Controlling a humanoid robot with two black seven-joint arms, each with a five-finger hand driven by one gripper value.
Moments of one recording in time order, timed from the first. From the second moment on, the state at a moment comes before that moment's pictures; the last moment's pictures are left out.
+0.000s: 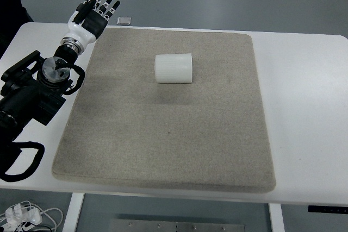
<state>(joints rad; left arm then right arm) -0.98 0.13 -0.79 -0.30 -0.34 -0.44 -0.13 0.00 0.00 -0.01 0.19 -0.04 -0.01 -0.03</state>
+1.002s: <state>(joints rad) -1.05 0.13 -0.74 -0.30 -0.16 -0.45 -0.13 0.00 0.00 -0.01 0.19 -0.04 -0.01 -0.03</state>
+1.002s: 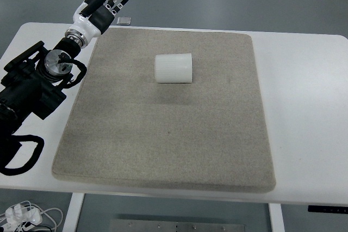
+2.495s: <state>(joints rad) -1.25 0.21 -0.35 -0.67 1.26 -0.44 -0.12 0.00 0.00 -0.01 0.19 -0.04 -0.01 -0.03</state>
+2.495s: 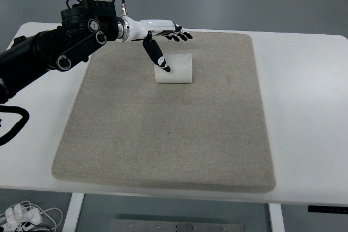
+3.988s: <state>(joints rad) -1.24 0.11 -0.20 -0.62 1.36 -0.37 -0.10 0.00 0.00 -0.01 0.19 -0.04 -0.01 -0.03</state>
